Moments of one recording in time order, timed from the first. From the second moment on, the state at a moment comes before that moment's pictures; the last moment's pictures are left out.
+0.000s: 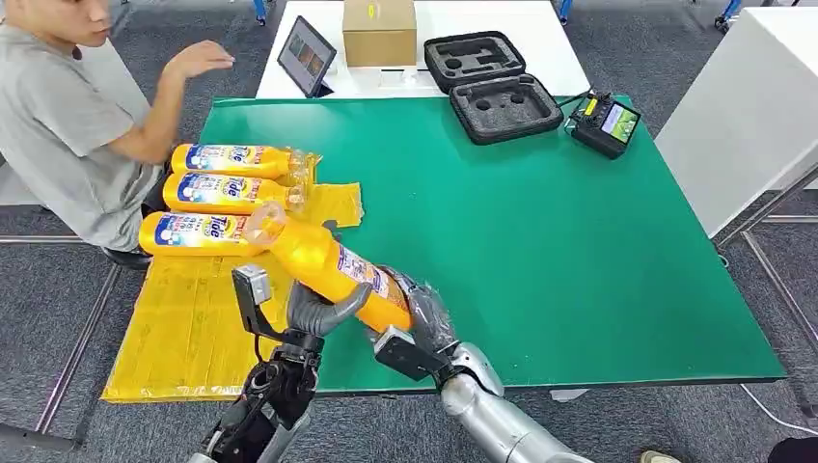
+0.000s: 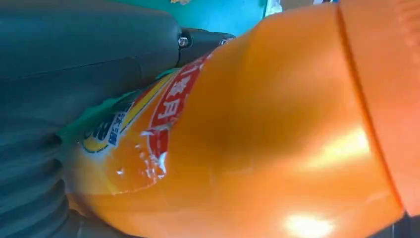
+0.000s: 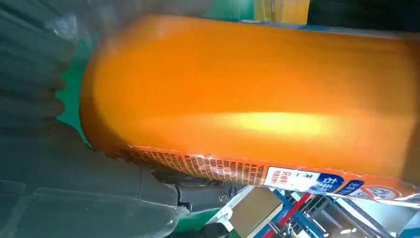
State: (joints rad) left arm -0.30 -0.23 -0.34 -1.03 0.50 0.01 -0.65; right arm -0.42 0.14 0.57 -0.68 0.28 -0.54 -0.69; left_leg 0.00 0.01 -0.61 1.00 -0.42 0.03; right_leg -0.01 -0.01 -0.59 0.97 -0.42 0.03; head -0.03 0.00
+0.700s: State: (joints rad) left arm -0.29 -0.23 -0.32 -1.03 0.47 -0.01 -0.67; right arm -0.44 0.16 0.59 -0.60 0.32 -0.59 -0.69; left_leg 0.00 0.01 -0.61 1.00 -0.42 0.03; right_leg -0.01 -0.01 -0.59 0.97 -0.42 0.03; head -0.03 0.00
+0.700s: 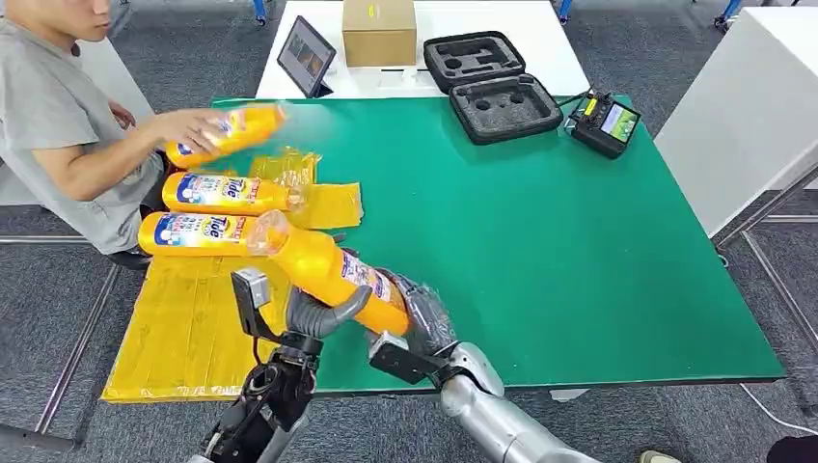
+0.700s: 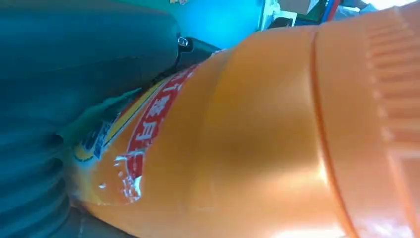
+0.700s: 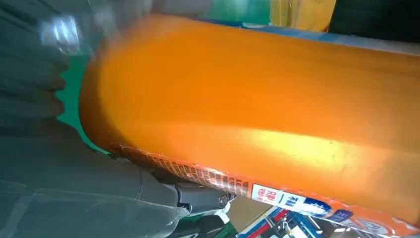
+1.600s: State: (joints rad) left arm -0.30 -0.23 -0.34 -1.05 0.38 0.02 -0.69; right arm -0.42 0.17 0.59 -0.54 0.32 -0.59 -0.70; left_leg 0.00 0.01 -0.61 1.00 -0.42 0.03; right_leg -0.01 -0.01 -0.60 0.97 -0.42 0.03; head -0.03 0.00
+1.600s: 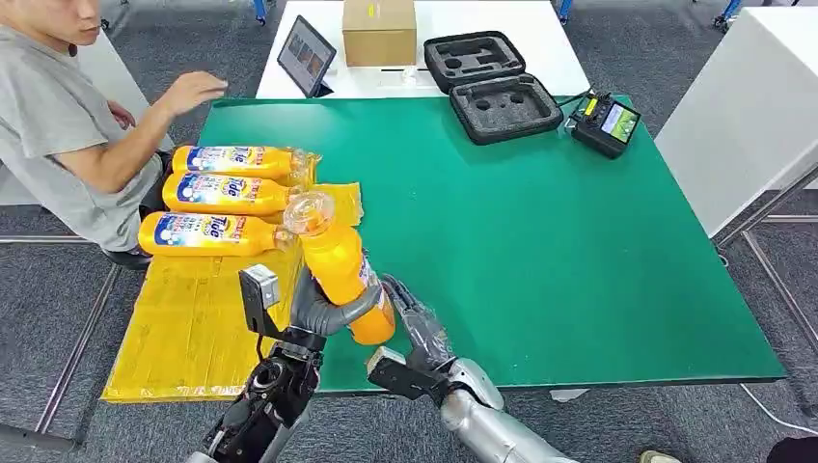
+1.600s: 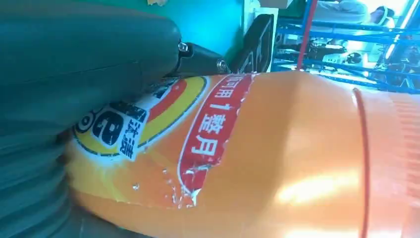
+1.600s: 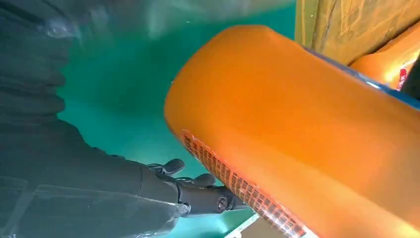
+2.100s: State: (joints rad) left arm -0.33 -0.21 -0.35 -1.10 0.12 0.23 -0.70; right arm -0.42 0.17 0.59 -0.54 0.29 -0.56 -0.70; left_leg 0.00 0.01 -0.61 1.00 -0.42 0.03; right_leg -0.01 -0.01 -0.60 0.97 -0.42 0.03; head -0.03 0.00
